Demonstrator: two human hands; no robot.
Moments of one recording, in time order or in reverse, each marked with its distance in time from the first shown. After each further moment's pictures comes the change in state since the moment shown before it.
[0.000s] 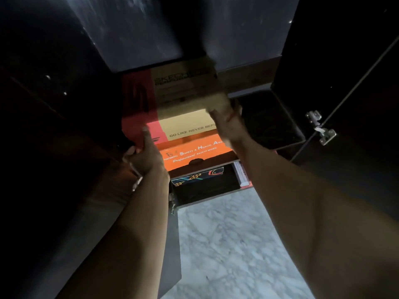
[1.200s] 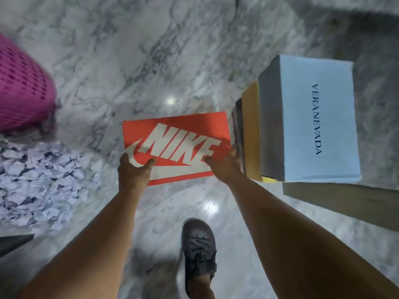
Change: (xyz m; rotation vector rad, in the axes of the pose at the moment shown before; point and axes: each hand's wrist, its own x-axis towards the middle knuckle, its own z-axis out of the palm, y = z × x) left_hand -0.644 -0.744 0.067 1.575 -1.582 0.441; right_hand -0.495 0.891 -0.497 0.348 0.911 1.196
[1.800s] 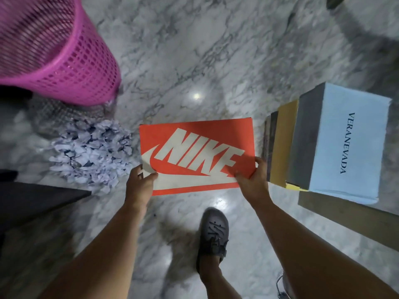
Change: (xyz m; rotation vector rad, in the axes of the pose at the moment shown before) left_hand -0.056 -0.065 -0.109 -0.398 -0.006 -0.183; right_hand -0.185 -0.077 -0.038 0.139 0.039 -0.180
